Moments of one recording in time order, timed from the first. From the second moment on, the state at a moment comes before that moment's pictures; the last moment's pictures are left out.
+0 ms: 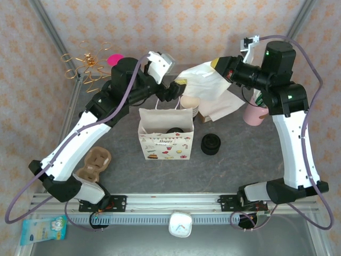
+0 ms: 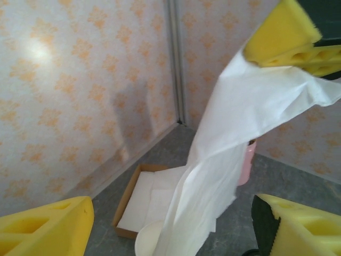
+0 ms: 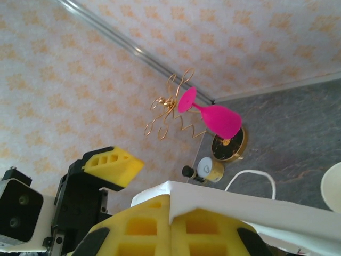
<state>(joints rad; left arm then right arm) -0.66 1.44 1.79 -0.52 0.17 0.13 0.23 1.36 1.94 -0.83 -0.66 0.74</state>
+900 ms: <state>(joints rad) -0.66 1.50 1.77 -0.53 0.16 0.11 0.24 1.38 1.93 -0.74 -0.74 0.83</state>
